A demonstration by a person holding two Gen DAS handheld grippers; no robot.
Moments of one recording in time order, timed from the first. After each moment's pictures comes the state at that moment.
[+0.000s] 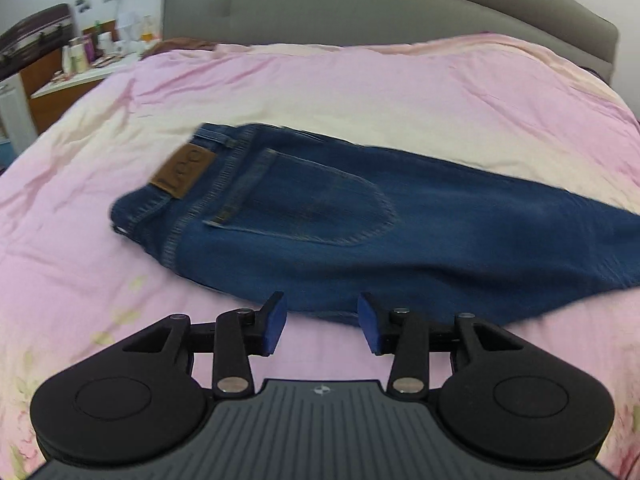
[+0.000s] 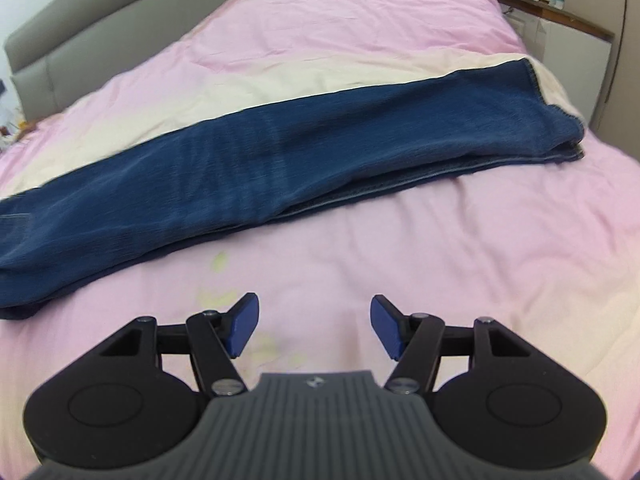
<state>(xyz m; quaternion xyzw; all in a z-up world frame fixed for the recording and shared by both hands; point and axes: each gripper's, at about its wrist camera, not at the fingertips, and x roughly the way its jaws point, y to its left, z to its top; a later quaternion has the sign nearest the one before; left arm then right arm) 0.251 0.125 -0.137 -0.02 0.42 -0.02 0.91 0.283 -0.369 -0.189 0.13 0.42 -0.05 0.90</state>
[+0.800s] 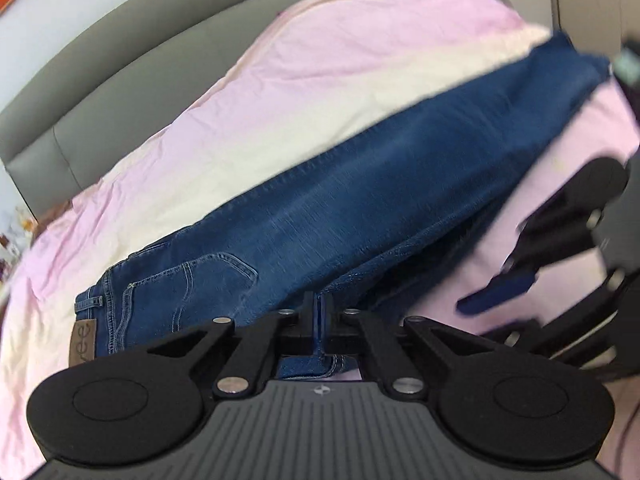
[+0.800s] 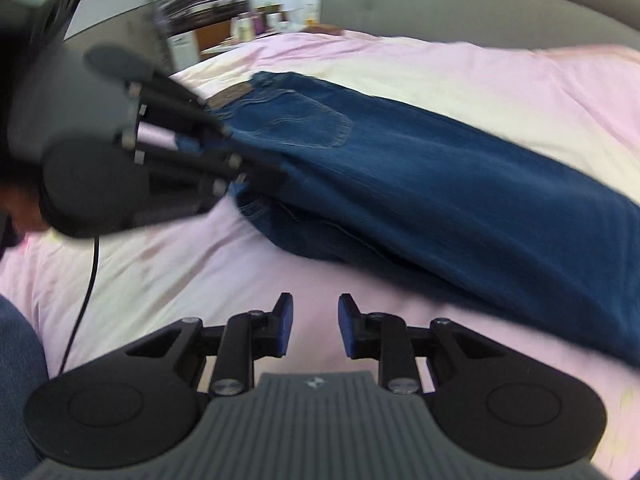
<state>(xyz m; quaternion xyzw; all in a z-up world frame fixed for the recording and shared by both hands) 0.283 0.033 -0.158 0.23 0.35 -0.18 0.89 0.338 -0.124 -0.203 -0.07 0.37 0.35 0.86</state>
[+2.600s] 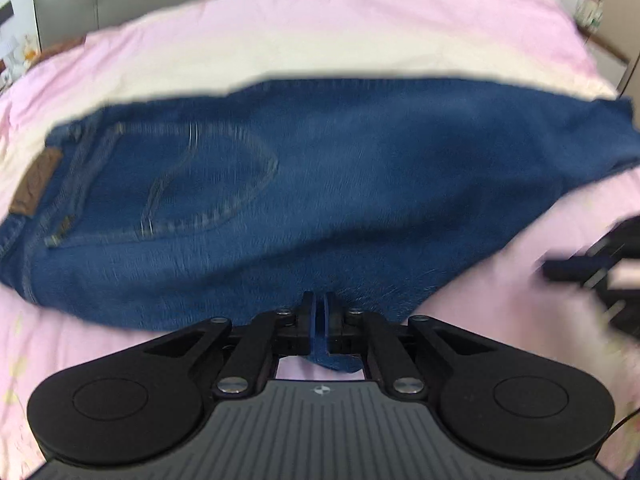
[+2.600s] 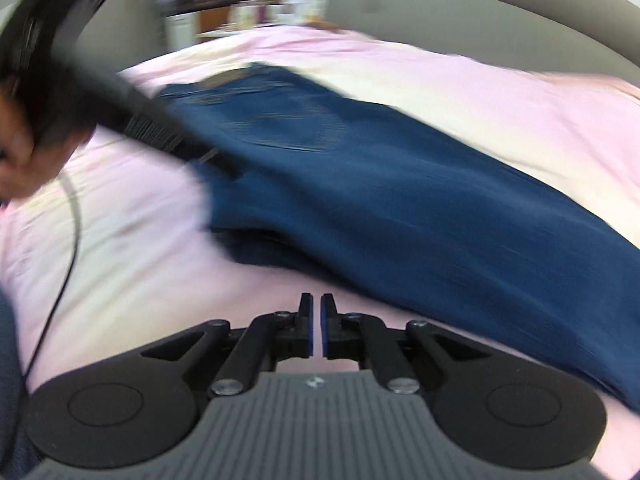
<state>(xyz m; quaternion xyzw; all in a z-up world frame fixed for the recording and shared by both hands) 0.308 0.076 -0.213 0.07 0.48 -0.12 0.87 0.335 -0.141 -0.203 -0.11 0.37 0.30 0.87</state>
